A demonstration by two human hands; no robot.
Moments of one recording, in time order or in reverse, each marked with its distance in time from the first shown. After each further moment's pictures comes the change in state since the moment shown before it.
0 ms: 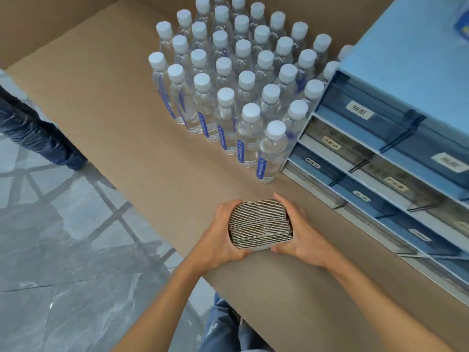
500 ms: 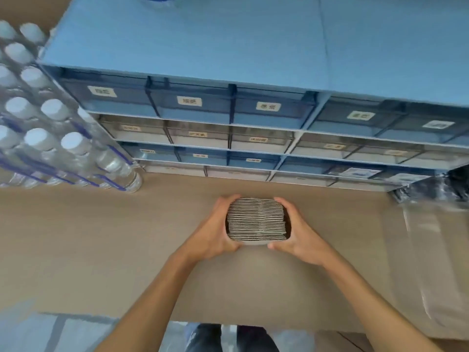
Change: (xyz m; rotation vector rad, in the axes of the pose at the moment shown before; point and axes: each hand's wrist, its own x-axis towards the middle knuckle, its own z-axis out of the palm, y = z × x) left_hand 0.031 0.090 0.166 0.092 -0.687 0.280; right_hand -0.215 0.109 -0.003 0.255 0.520 0.390
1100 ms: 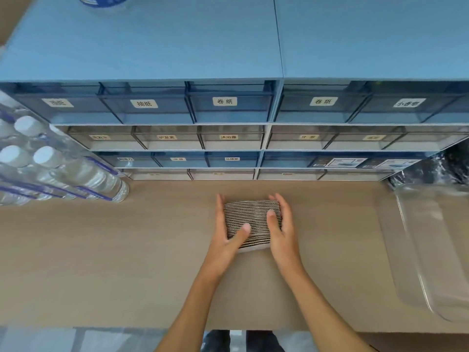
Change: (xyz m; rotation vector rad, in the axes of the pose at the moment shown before) left_hand 0.000 0.018 0.069 -0.477 0.267 -0.221; right_hand 0.011 0.006 0.057 0.595 0.585 -0.009
